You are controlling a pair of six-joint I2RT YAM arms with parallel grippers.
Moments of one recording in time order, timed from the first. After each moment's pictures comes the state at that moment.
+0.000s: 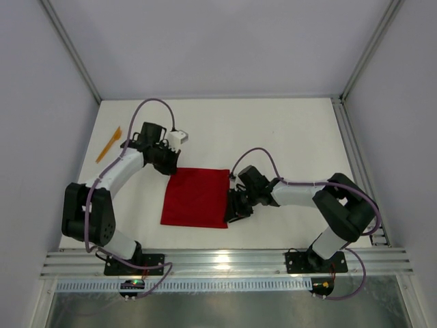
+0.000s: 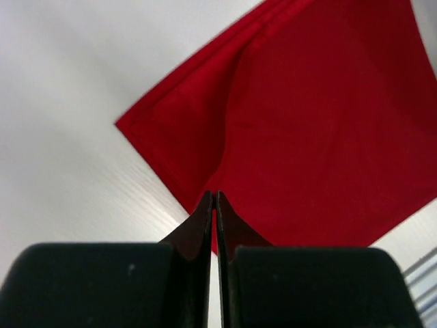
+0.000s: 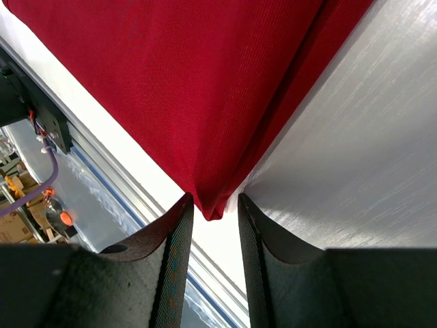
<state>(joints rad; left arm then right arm) -0.23 1.54 1.09 -0.61 0.36 0.32 0.75 1.62 0.70 -0.10 -0.52 0.64</state>
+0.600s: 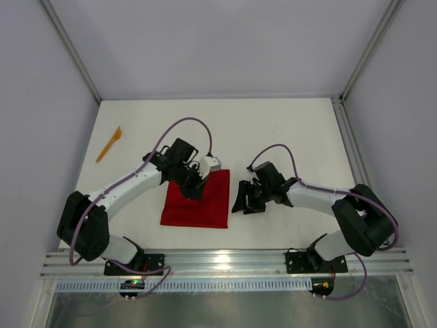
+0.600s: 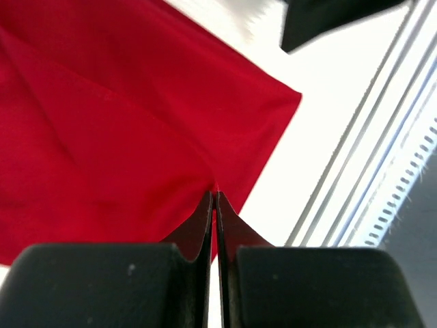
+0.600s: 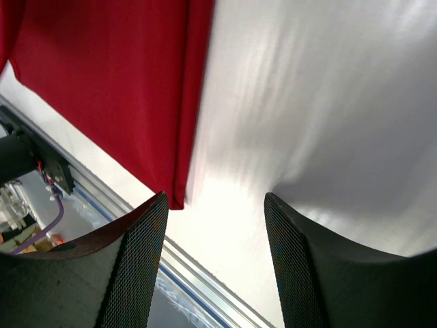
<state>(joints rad) -0.58 1.44 1.05 -0.75 0.51 0.33 0.63 1.47 0.62 -0.13 -0.44 0.68</state>
